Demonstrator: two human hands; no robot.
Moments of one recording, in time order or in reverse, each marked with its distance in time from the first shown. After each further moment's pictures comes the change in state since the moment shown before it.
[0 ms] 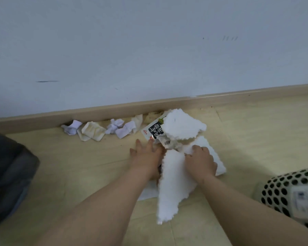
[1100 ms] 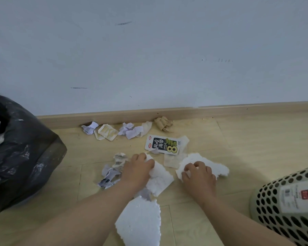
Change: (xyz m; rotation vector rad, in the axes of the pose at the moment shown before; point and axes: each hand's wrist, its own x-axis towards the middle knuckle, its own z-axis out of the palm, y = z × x) left_hand -0.057 -0.031 0.021 0.000 0.222 -0.015; right_hand -0.050 0.022 0.015 -0.168 0.081 -0.235
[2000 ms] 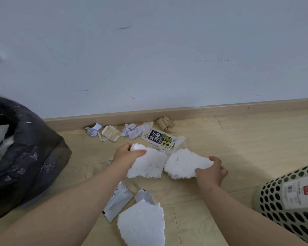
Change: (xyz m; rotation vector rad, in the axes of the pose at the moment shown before) left_hand 0.003 -0.029 -0.035 -1.348 0.164 -0.501; right_hand 0.006 -0.004 -0.011 0.989 0.200 0.509
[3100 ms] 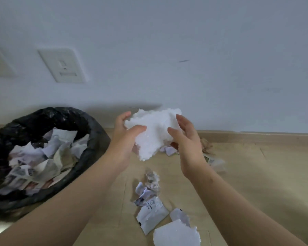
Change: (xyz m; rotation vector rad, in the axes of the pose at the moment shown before) left_hand -0.064 0.090 -0.111 -0.389 0.199 0.324; right_hand -0.127 -0.157 0.068 0.493 -0.743 -0.419
